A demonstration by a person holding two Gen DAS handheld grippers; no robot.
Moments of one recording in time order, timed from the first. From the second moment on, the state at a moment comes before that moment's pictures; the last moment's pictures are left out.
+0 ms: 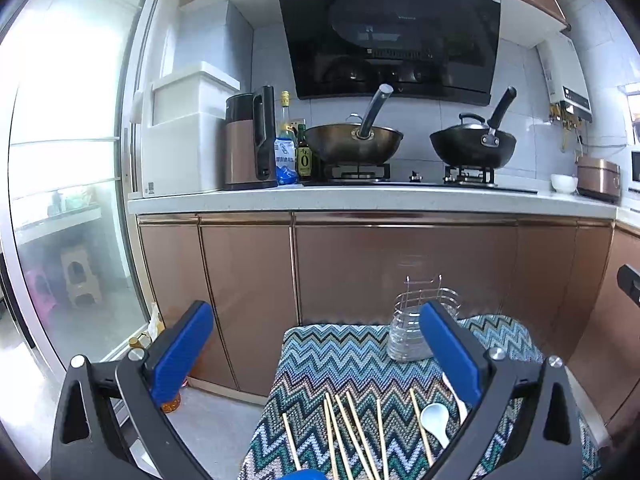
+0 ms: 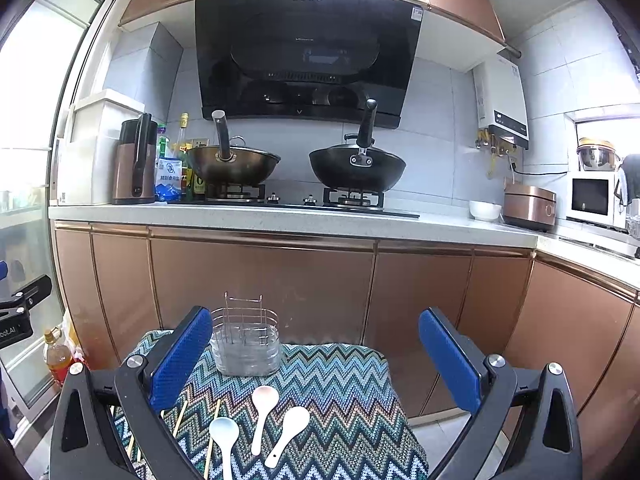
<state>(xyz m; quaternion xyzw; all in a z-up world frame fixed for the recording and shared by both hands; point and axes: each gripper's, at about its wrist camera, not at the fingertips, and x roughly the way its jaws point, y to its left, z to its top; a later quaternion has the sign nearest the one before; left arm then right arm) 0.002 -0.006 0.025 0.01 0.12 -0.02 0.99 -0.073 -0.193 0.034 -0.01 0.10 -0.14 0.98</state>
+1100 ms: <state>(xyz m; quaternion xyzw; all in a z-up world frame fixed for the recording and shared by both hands) 0.020 0.032 0.043 -0.04 0.08 0.02 1.00 -0.066 -0.206 0.036 0.00 0.05 -0.10 0.99</state>
